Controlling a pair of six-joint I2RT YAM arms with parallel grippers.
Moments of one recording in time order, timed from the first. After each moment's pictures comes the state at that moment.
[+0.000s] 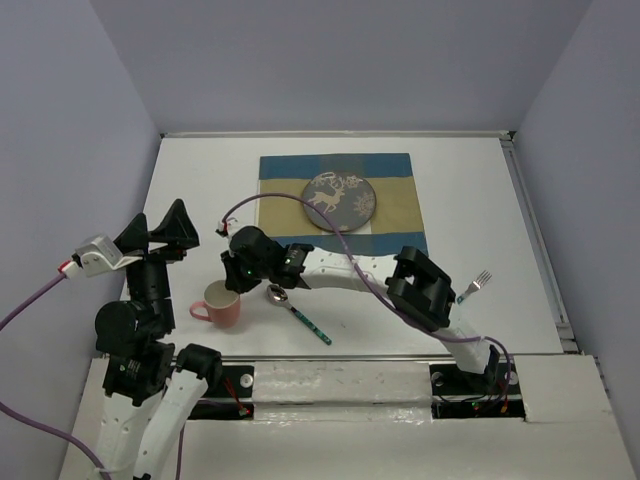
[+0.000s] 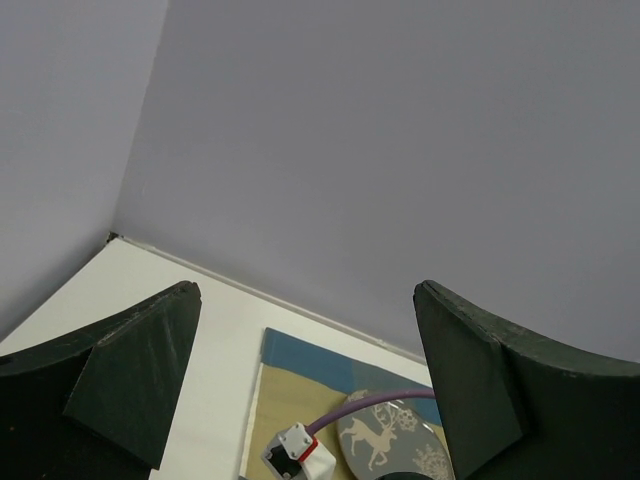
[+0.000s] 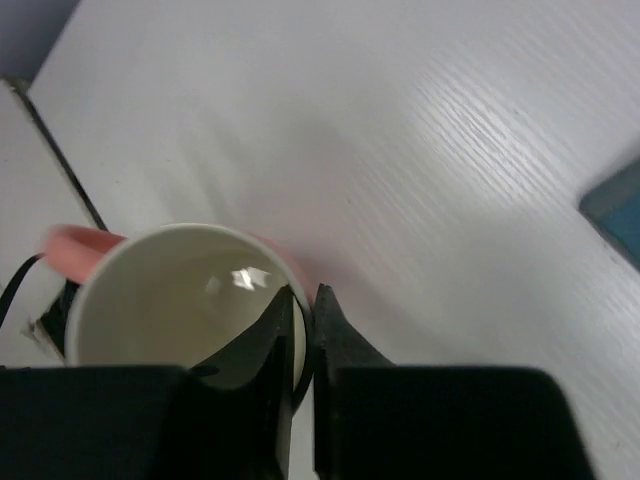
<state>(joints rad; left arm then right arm) -0.30 0.28 0.73 -0.03 -0.46 -0.32 1.17 2.22 1.80 -0.17 -0.06 0.49</state>
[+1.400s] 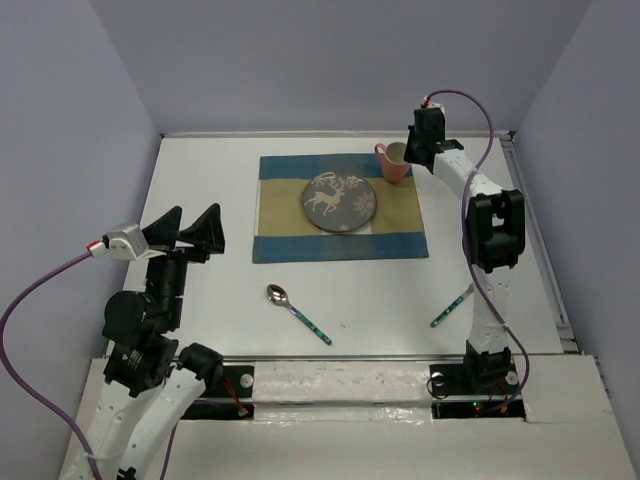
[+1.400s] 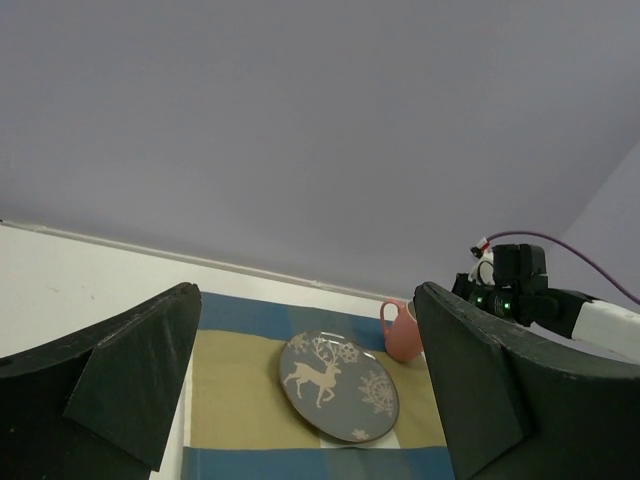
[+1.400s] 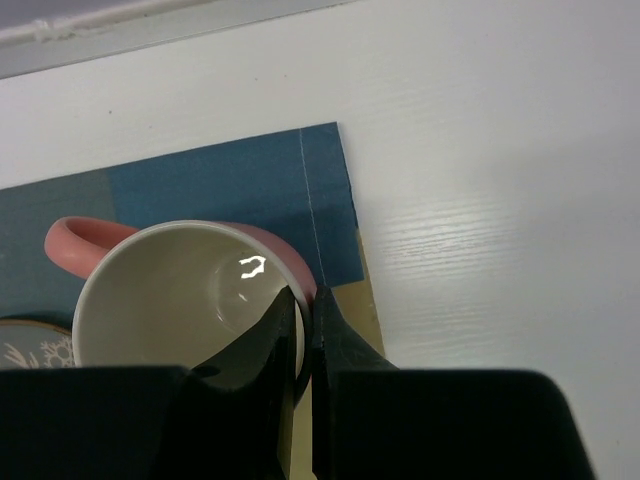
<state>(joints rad) -0.44 0.32 0.71 -0.02 -0.32 -0.31 0.19 2.20 1.90 -0.32 0.20 0.29</state>
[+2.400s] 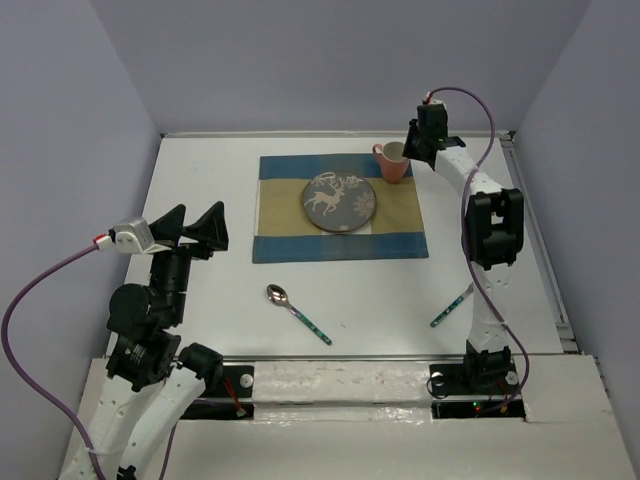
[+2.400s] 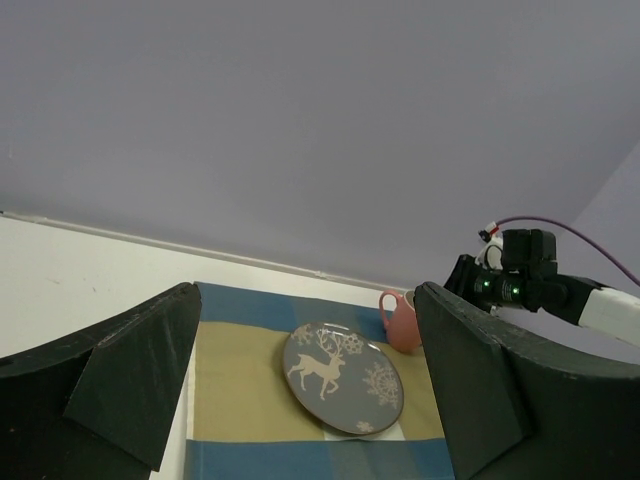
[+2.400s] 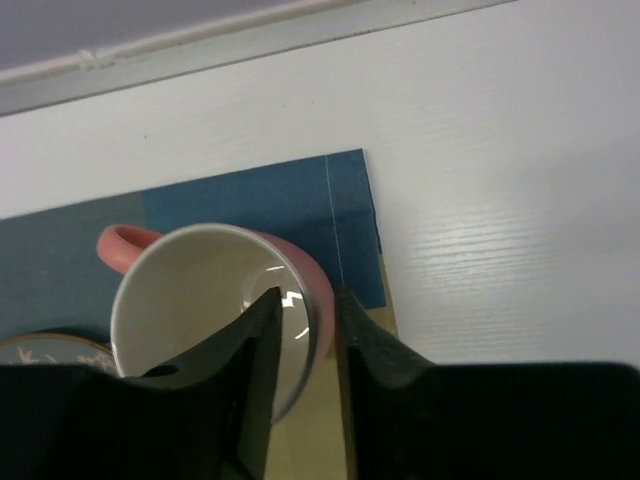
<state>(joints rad) -0.44 0.35 0.71 -0.02 -0.32 -0.31 0.16 2.25 1.96 -0.33 0.16 0.31</state>
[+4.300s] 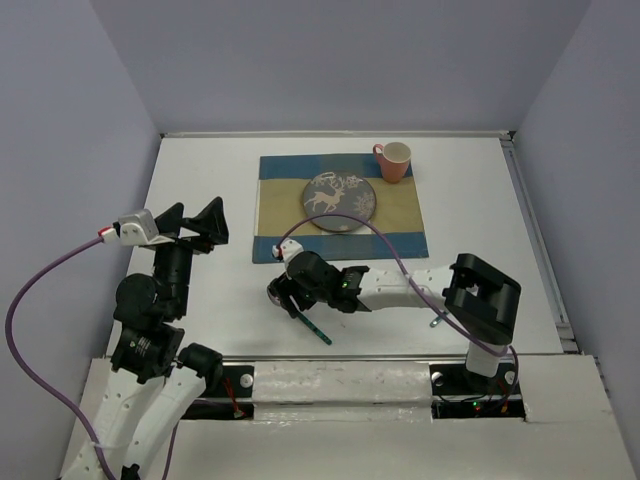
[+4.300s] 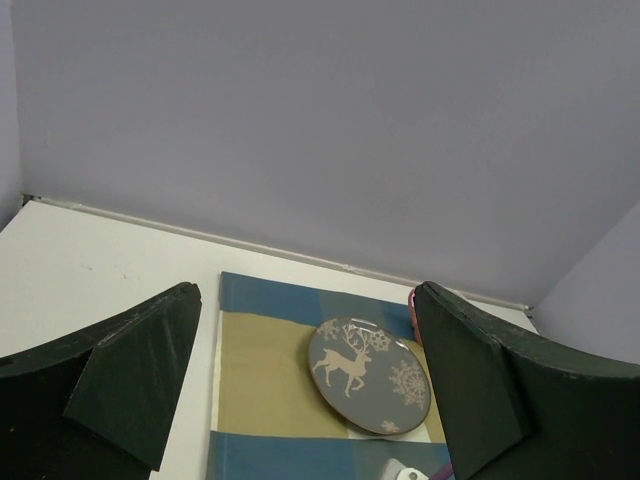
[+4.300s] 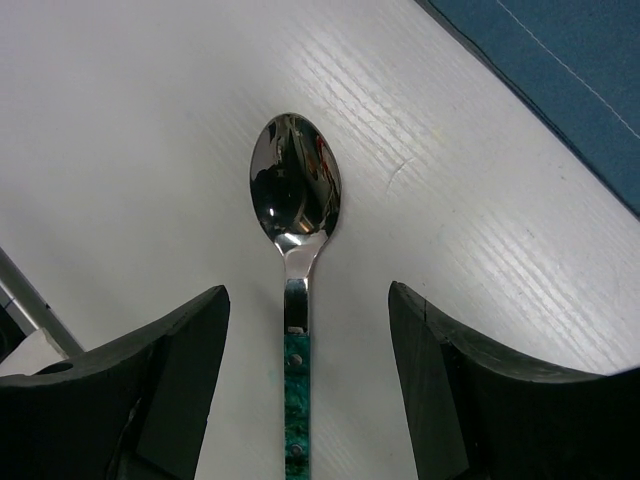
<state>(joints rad) -0.39 0.40 0.71 -0.02 -0.33 -0.31 1.15 1.81 1.12 -0.04 0.15 0.33</state>
